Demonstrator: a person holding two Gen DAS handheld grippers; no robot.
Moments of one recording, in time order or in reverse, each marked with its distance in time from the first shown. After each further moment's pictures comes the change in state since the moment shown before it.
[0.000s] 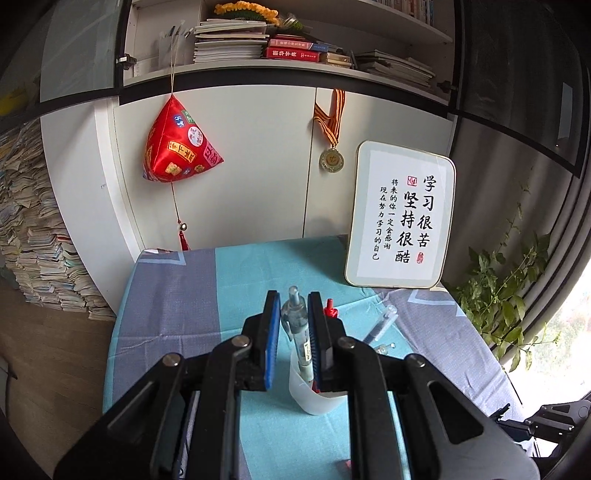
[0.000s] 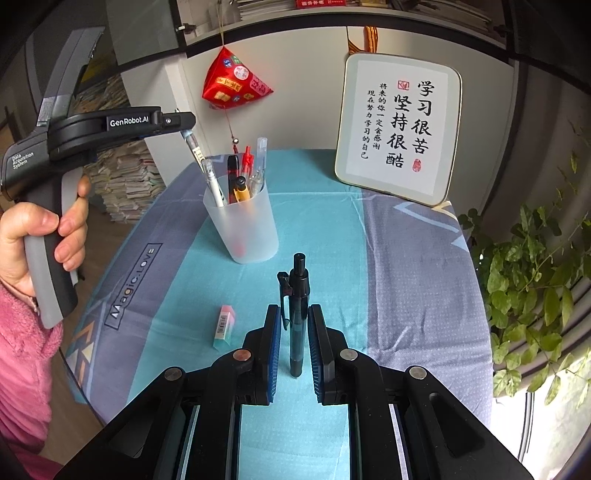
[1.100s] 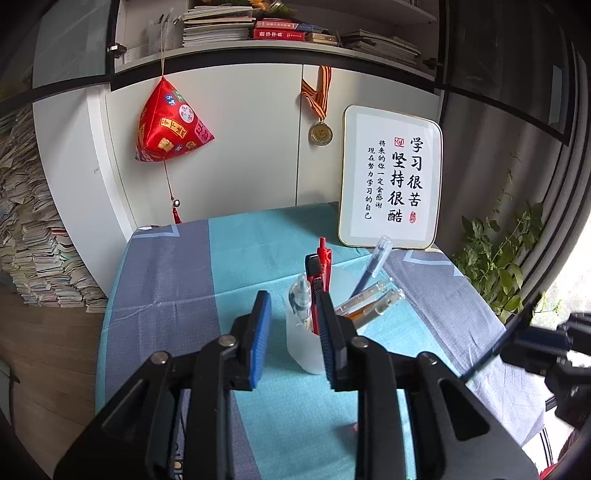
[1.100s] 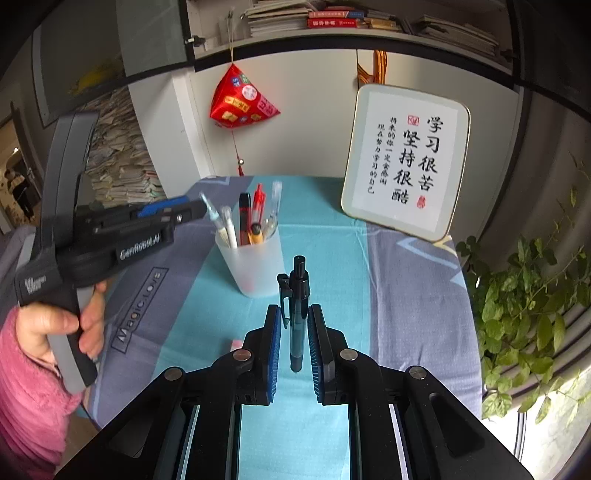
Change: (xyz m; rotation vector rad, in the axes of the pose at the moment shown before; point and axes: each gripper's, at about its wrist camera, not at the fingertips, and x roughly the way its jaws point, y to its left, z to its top) left arm -0.008 -0.002 -0.041 0.042 0.045 -0.035; right arm -0.016 0.015 0.035 -0.034 -0.071 -0.014
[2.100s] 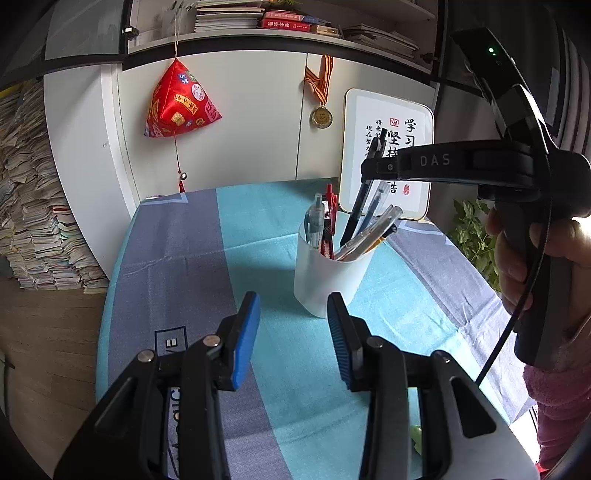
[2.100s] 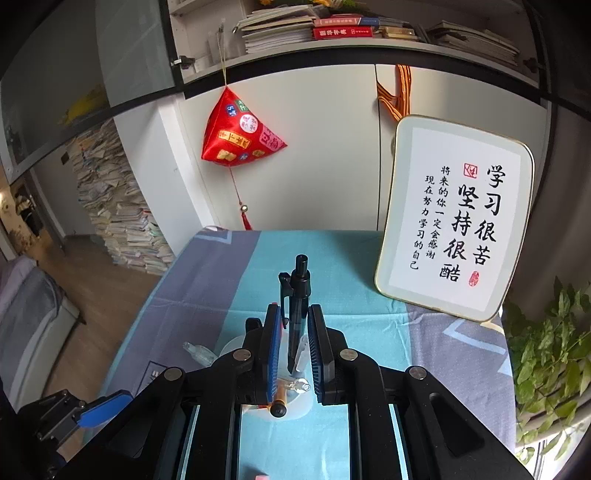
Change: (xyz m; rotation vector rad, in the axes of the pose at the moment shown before) left arm -0.022 0.016 -0.046 -0.021 0.044 -0.030; right arm 0.089 0.016 0.093 0.045 -0.062 0.036
